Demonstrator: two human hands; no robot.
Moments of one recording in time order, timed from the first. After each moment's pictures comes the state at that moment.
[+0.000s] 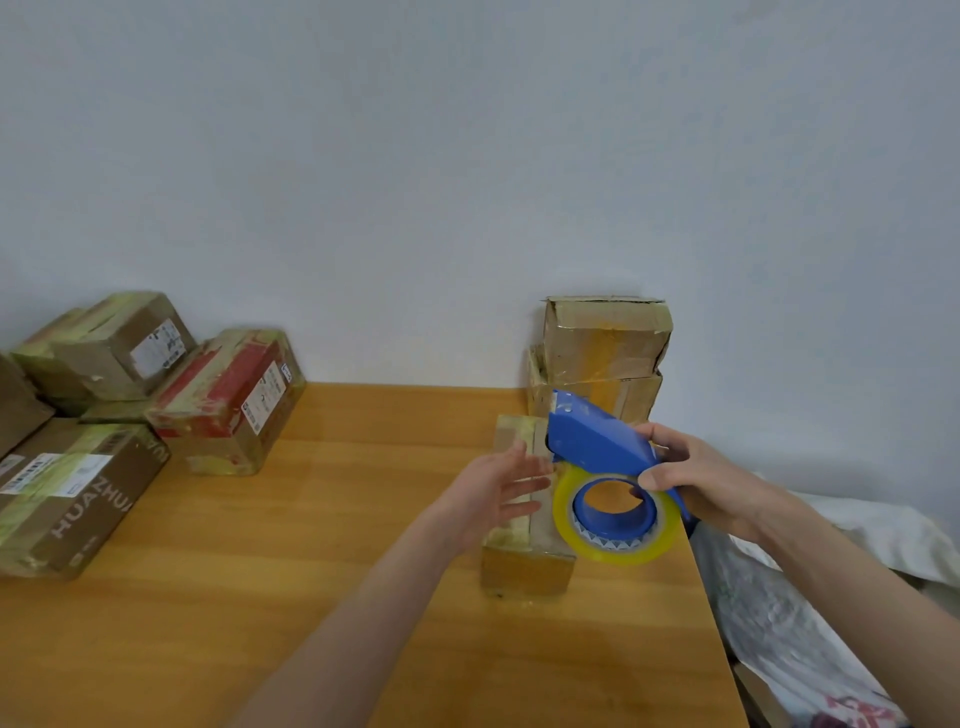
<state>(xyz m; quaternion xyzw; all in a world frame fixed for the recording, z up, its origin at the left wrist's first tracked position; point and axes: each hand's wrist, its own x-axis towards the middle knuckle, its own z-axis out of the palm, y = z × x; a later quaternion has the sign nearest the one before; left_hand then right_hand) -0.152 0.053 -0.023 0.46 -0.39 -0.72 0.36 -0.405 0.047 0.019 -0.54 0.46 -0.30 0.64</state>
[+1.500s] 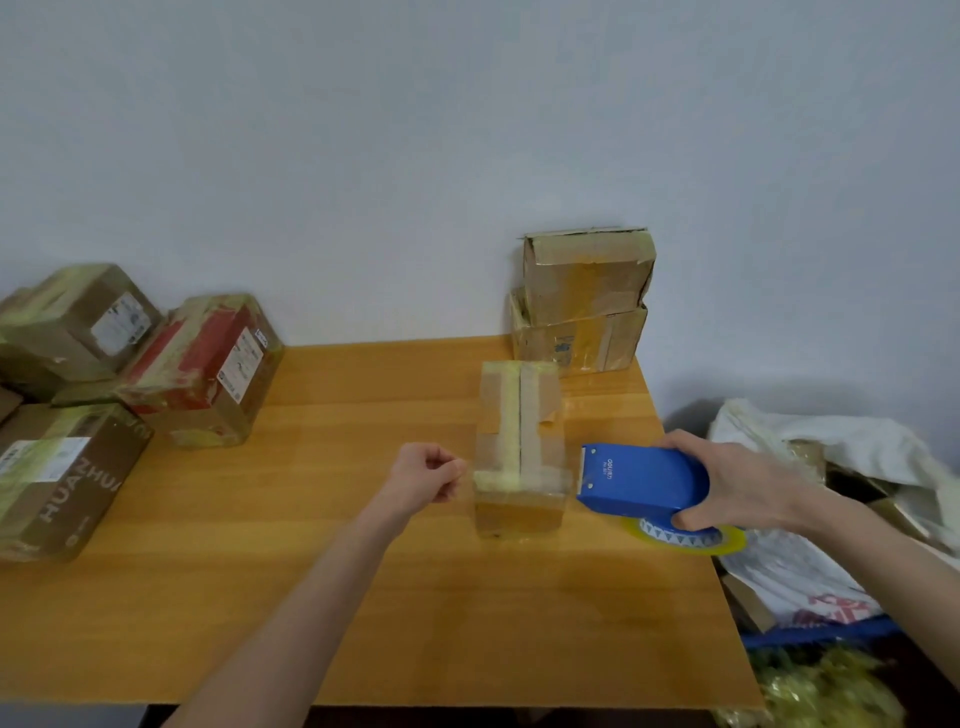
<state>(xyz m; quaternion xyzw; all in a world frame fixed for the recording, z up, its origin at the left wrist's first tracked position) -0.102 0.075 -0.059 0.67 -0.51 -0.46 0.27 -0.452 0.095 -0.022 -0.74 0.60 0.00 0.32</state>
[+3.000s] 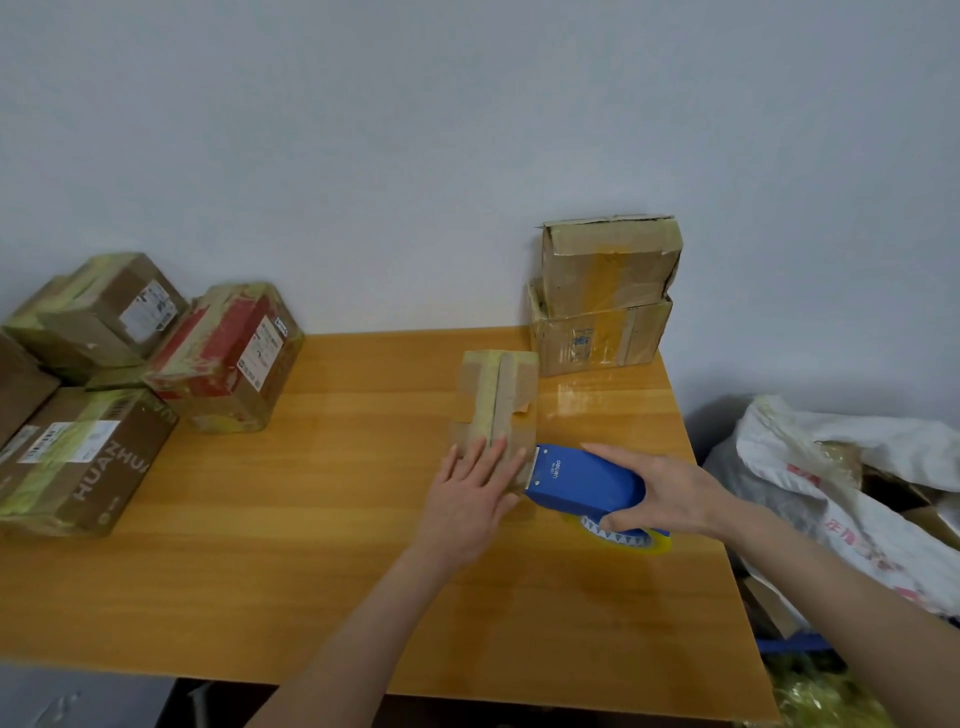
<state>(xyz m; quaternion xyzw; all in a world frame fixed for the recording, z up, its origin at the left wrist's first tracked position) -0.129 0.094 -0.108 0.56 -0.83 -0.04 -0.02 -0.400 0.066 -0.080 -0.79 0.53 -0.02 0.32</state>
